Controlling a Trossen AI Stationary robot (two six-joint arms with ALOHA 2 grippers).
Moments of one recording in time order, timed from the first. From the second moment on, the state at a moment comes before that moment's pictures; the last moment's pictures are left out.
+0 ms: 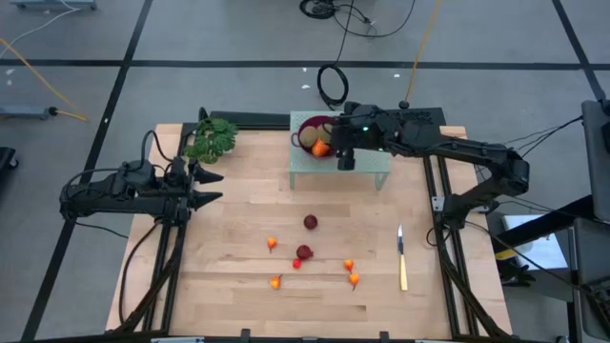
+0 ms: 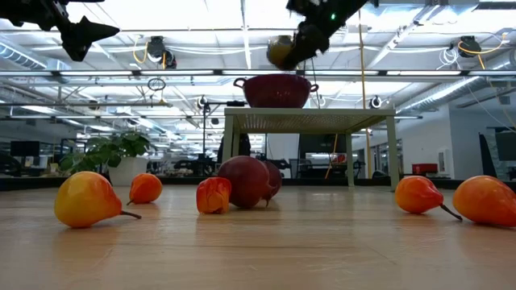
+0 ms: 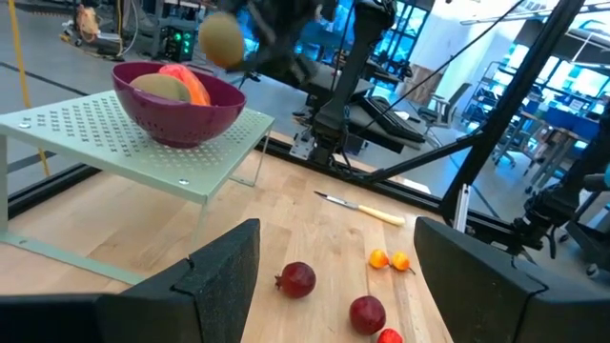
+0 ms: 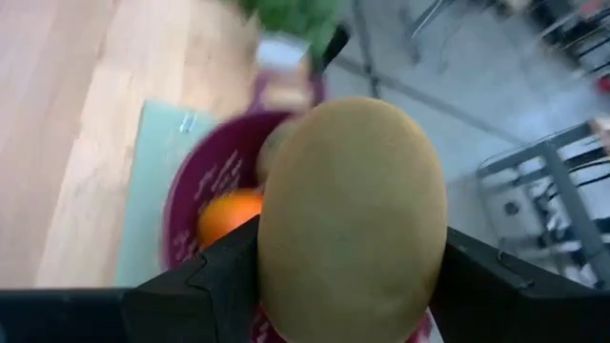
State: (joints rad) left arm 0.03 0.19 0.47 -0.36 -0.03 -0.32; right arm -0.33 1.47 1.34 -0.43 0.14 -0.57
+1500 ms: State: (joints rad) left arm 0.03 0.19 0.47 -0.36 -0.05 -0.33; right arm -0.34 1.50 1.34 -0.45 0.10 -0.58
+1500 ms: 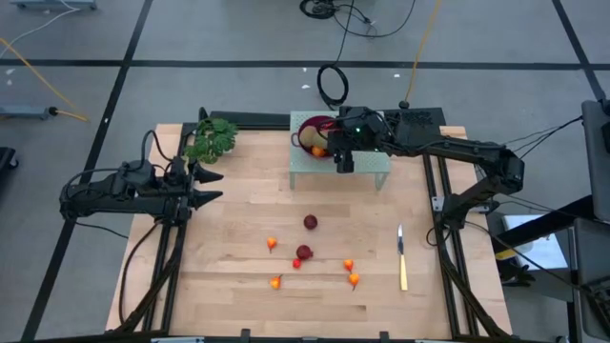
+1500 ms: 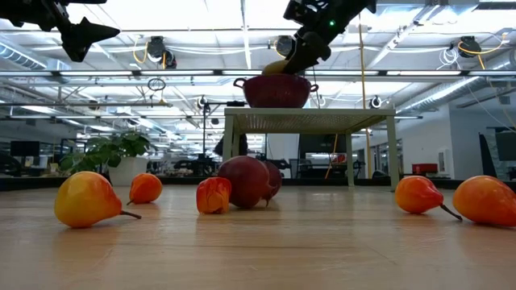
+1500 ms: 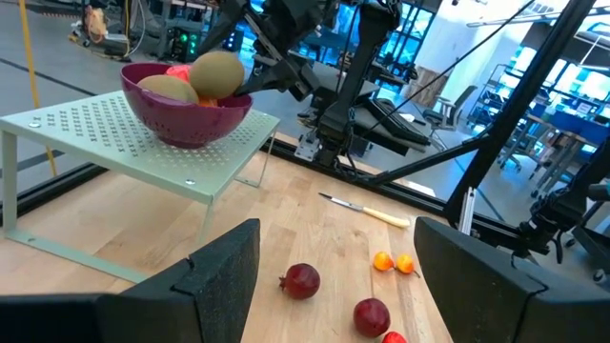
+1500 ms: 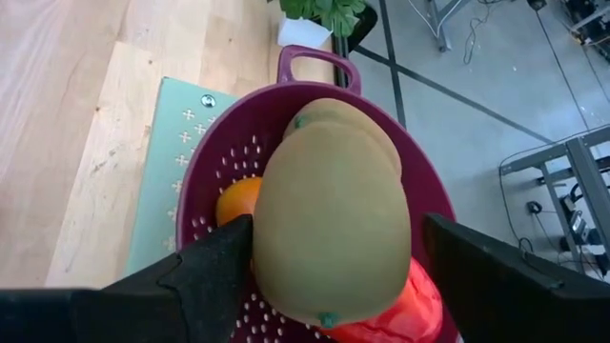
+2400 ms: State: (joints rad) left arm 0.03 0.19 0.47 -0.36 -0.05 -0.33; right arm -0.25 1.39 1.34 -0.46 0.22 -0.54
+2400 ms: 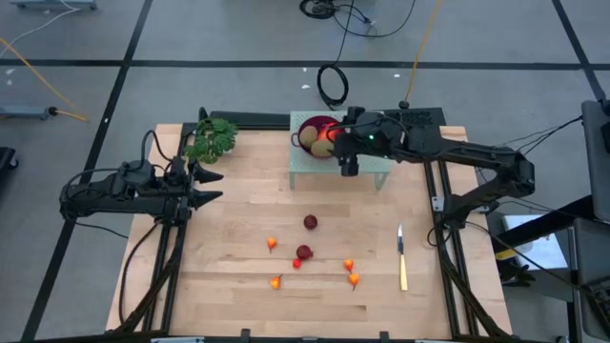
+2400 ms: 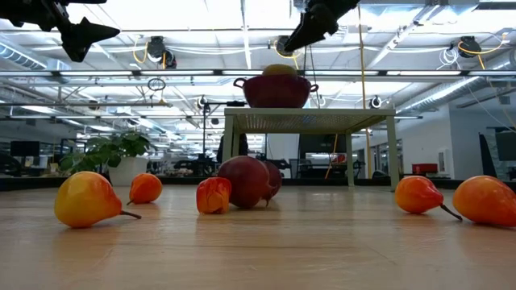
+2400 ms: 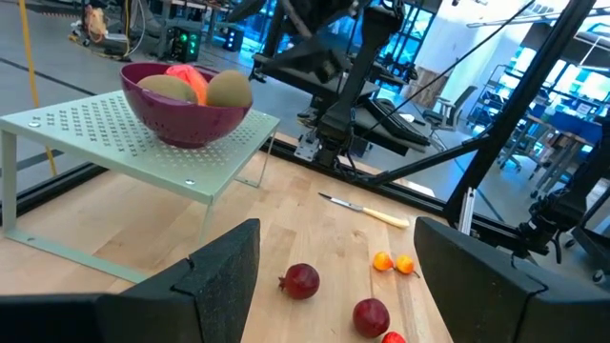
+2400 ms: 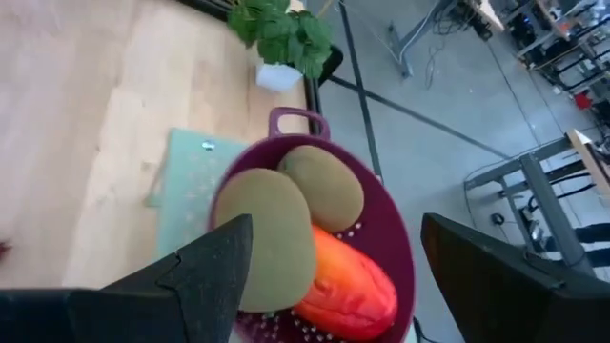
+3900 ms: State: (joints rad) left arm 0.03 0.19 0.47 -0.34 -0.05 -0.33; right arm 0.17 1.16 1.34 -0.89 0.39 0.15
